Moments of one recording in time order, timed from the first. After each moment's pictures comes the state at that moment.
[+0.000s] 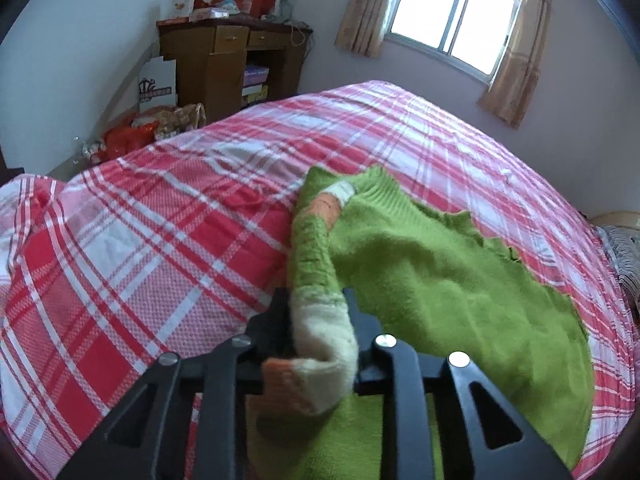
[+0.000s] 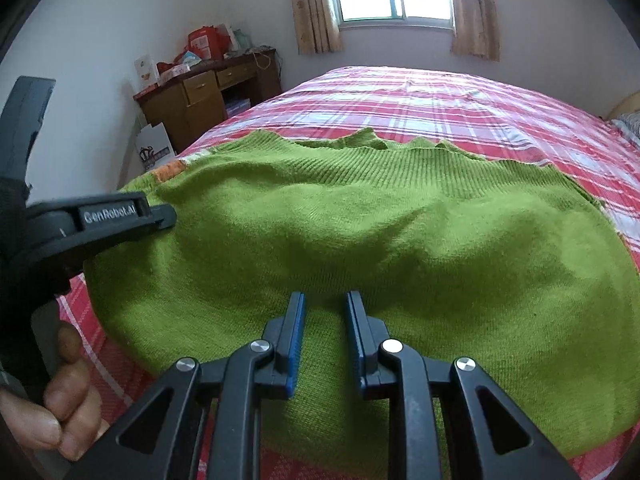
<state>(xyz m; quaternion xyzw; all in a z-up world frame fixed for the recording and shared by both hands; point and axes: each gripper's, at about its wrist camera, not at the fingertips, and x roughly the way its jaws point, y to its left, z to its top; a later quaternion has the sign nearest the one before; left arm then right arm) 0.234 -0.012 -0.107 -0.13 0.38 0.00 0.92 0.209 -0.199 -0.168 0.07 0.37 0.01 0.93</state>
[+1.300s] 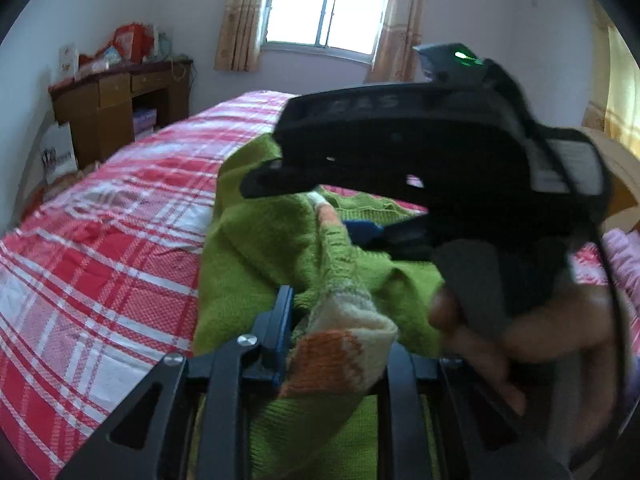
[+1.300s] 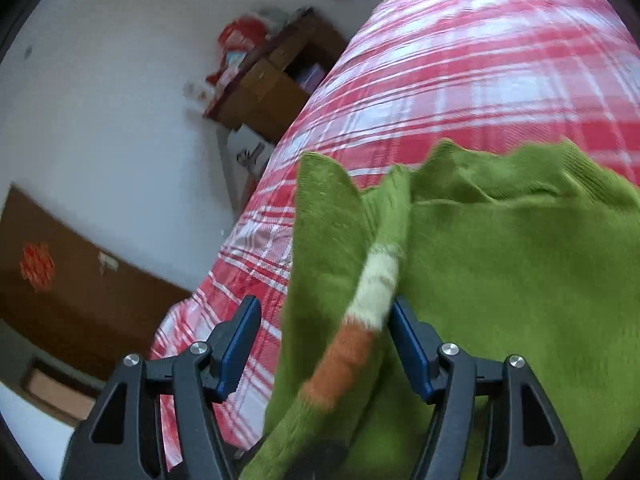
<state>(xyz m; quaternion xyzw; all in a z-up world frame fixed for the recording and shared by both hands) 0.205 -0.105 -0.109 -0.04 0.33 -0.18 0.92 0.385 -0.261 -0.153 0.27 0.45 0.23 0.82</state>
